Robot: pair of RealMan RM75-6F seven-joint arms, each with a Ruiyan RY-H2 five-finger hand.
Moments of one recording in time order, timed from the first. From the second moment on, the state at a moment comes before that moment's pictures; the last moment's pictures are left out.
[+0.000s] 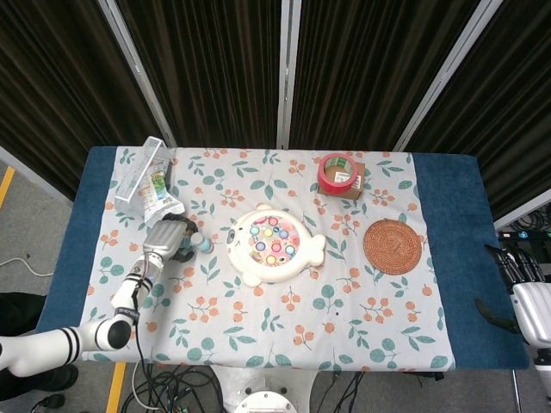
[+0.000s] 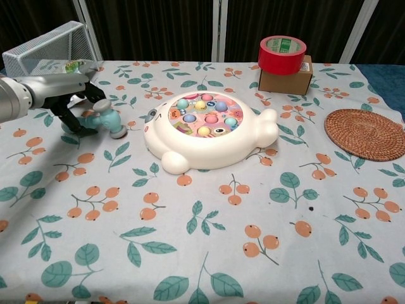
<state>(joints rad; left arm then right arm) -0.77 -1.52 -0.18 -1.39 0.82 0.82 0.36 0.09 -0.97 0.03 -1.59 -1.60 1.51 0.26</state>
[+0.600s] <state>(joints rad) -0.78 -1.54 -0.17 -1.38 0.83 0.85 0.34 0.09 -0.97 0.03 -1.60 -1.60 1.50 0.25</state>
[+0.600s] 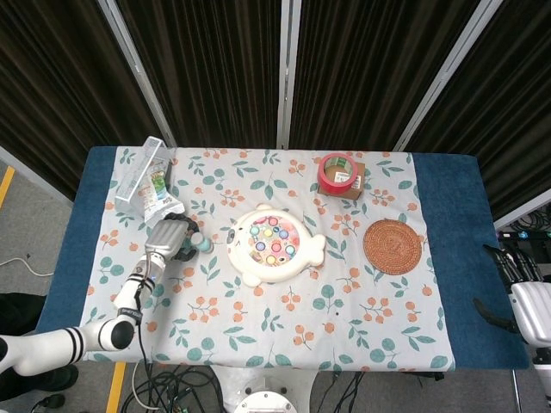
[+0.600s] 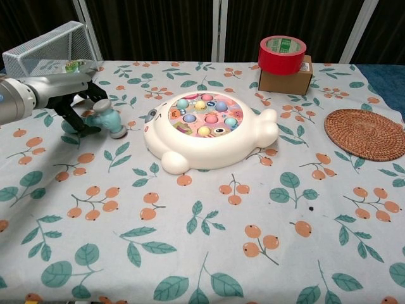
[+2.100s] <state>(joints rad) -0.81 -1.45 -0.19 -1.40 1.16 0.86 0.17 0.04 -0.97 0.01 -1.60 -1.62 1.56 0.24</state>
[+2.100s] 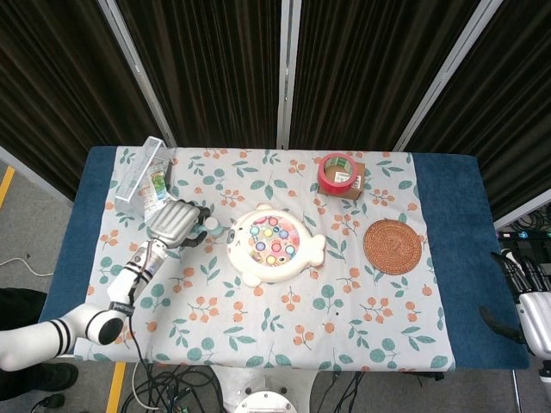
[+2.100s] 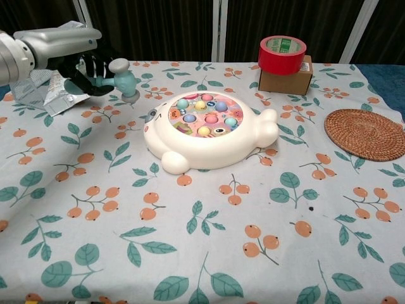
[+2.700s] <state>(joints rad) -1.02 -1.49 -0.25 -1.34 1.11 0.65 0.19 0.04 -0.98 0.01 -1.58 -1.61 1.55 0.26</state>
